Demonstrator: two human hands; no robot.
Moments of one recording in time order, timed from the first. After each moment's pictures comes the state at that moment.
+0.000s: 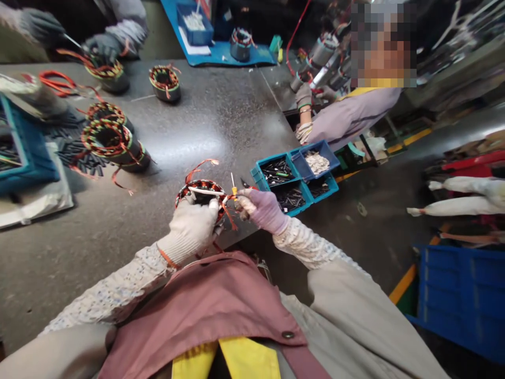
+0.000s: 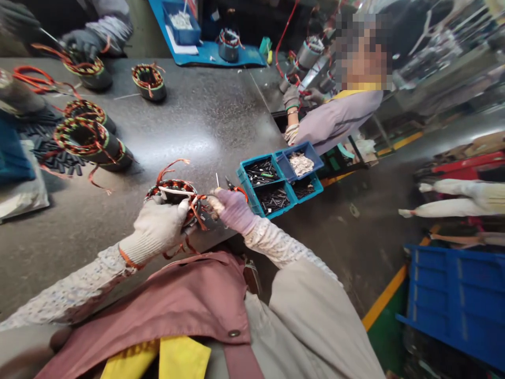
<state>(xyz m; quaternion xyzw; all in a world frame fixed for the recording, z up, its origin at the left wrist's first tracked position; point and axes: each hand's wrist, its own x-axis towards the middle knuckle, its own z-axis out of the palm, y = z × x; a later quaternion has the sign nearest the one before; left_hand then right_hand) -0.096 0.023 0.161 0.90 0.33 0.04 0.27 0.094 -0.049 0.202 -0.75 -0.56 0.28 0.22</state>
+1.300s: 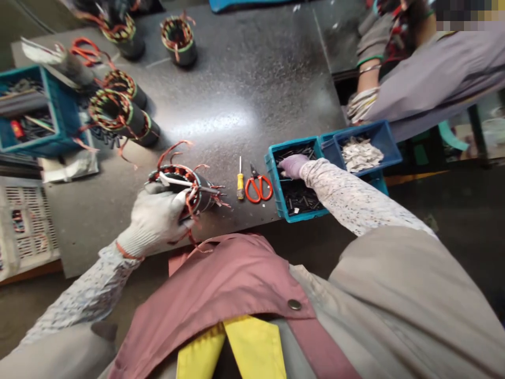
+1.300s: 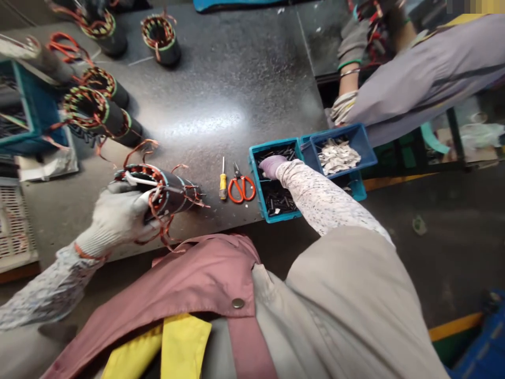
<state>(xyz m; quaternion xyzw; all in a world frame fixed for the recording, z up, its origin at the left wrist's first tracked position) -0.102 0.013 0.185 0.91 0.38 -0.08 0.13 0.305 0.052 0.132 -0.73 -0.57 0.25 -0.27</state>
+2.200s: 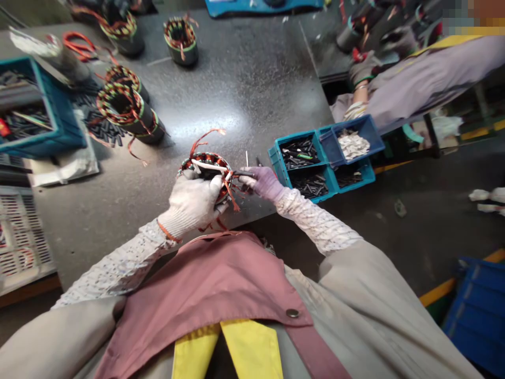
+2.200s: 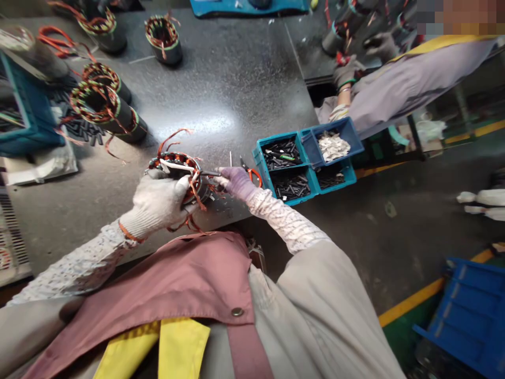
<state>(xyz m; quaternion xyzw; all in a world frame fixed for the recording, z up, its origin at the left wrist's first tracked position) -0.098 0.018 0.169 0.93 0.33 0.00 0.15 0.131 -0.017 0.146 -0.71 -0.61 0.32 0.13</state>
